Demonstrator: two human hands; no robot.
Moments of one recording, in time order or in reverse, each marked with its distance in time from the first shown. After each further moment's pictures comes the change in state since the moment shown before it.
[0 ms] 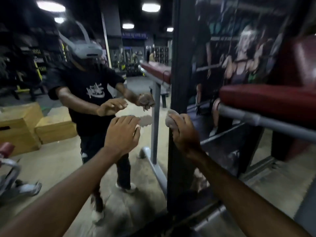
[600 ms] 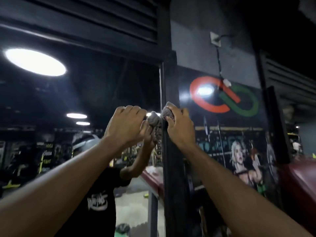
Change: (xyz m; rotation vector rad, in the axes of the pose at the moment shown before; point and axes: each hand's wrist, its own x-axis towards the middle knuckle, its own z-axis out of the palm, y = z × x) left_hand 0.350 -0.009 -0.187 0.270 0.439 0.078; right_hand 0.365 -0.106 -0.157 -0.013 0.459 -0.273
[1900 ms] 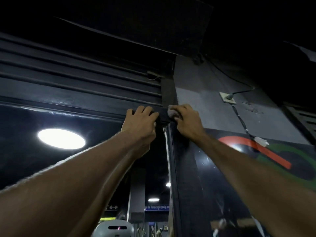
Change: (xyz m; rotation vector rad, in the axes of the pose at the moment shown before) left_hand 0.249 -0.053 0.012 0.257 0.220 -0.015; right_hand 0.315 0.028 0.030 0.081 0.305 -0.464
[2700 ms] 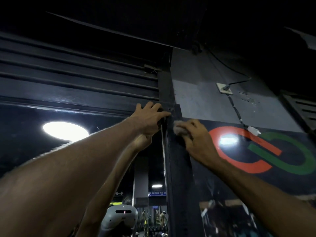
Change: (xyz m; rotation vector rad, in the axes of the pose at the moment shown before) left_hand 0.020 0.024 -0.021 0.057 -0.317 0.157; right_hand -0.106 -0.001 -0.042 0.114 0.019 -0.130
